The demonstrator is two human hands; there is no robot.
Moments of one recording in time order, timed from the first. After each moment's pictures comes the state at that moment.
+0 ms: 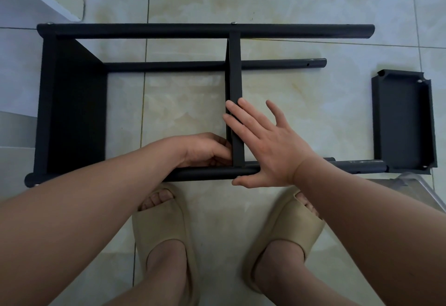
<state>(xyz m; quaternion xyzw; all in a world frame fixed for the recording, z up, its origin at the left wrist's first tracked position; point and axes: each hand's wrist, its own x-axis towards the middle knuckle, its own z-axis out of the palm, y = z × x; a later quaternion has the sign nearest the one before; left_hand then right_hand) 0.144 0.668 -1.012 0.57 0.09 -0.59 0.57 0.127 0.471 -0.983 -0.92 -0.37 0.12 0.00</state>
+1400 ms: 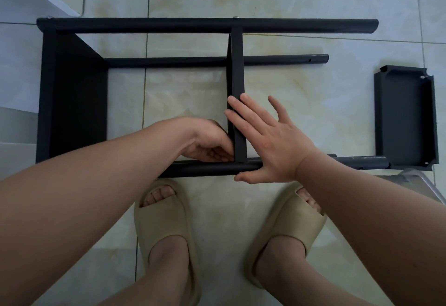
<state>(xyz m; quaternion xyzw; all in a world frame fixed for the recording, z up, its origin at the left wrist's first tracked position) 0.162 0.660 -0.997 0.61 0.15 -0.62 0.47 0.127 0.472 -0.982 -0.92 -0.37 0.12 0.01</state>
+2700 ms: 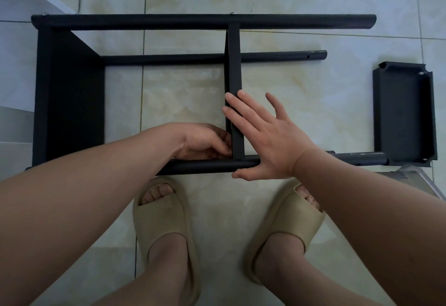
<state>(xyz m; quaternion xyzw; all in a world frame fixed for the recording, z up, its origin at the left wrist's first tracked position) 0.151 0.672 -1.017 0.52 0.10 -0.63 0.57 0.128 0.472 -0.983 -0.92 -0.37 0.13 0.01</state>
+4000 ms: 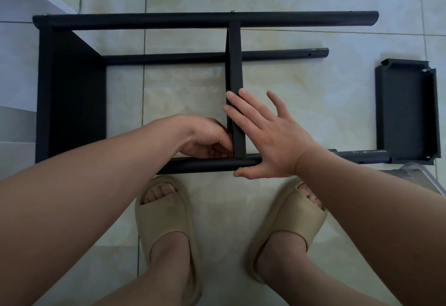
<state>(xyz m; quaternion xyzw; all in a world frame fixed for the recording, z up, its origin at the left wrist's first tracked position) 0.160 0.664 -1.008 0.57 0.12 -0.63 0.52 0.128 0.472 -0.984 -0.92 -0.37 0.12 0.01</state>
